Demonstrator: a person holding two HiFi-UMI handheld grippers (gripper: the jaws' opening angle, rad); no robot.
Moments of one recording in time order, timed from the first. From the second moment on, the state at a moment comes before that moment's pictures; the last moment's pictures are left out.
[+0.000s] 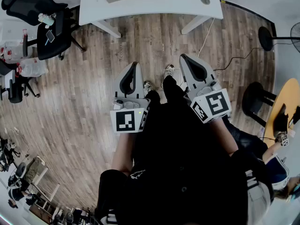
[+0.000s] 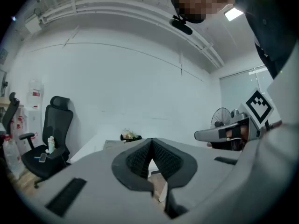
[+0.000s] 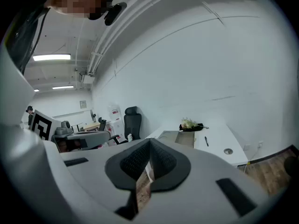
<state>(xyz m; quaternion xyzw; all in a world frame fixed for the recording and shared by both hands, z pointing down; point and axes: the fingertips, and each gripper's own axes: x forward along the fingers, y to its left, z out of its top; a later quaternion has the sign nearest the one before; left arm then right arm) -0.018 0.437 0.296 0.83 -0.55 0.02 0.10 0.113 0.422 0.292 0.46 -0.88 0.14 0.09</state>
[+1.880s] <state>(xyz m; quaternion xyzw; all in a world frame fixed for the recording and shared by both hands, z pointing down) -0.064 0.336 0.252 0.82 -0.58 -0.03 0.04 0.062 0.313 0.258 0.44 -0.89 0.08 0.04</state>
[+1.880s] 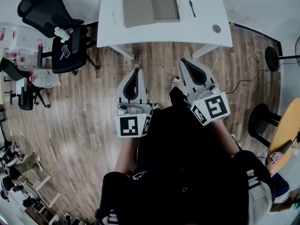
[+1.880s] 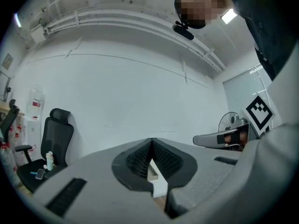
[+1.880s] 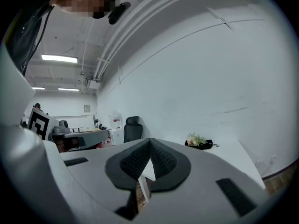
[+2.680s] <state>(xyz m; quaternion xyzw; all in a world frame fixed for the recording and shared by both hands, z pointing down) 0.010 0.205 0.264 0.79 -0.62 0.00 0.04 0.128 0.166 0.266 0.40 -0.91 0.09 0.04</state>
